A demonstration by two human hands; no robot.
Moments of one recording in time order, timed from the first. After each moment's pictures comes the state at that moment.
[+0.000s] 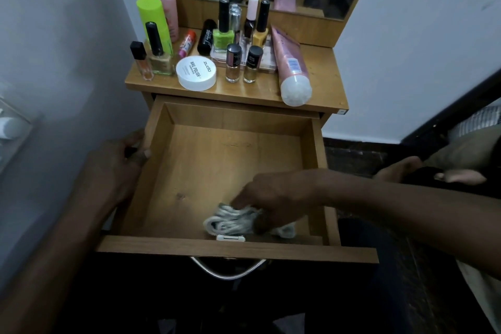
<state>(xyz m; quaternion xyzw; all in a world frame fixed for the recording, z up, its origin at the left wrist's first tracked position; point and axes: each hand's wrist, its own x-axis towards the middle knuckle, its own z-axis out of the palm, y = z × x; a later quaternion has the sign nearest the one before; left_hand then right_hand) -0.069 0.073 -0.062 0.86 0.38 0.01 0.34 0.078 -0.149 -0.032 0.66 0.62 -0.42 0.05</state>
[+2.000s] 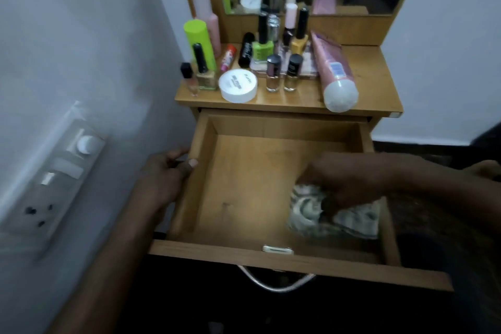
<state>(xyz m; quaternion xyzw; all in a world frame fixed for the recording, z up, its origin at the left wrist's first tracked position) -0.068 0.070 -0.061 0.71 0.42 0.09 0.56 0.111 -0.163 -0.029 0.73 0.58 -0.36 0.00</state>
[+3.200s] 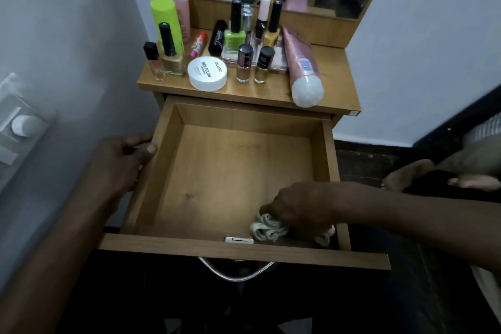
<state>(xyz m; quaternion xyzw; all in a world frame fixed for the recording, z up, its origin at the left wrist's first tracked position) -0.070 0.073 -0.060 0.71 0.40 0.11 0.57 0.074 -0.166 -0.050 0.68 0.61 -0.35 0.21</state>
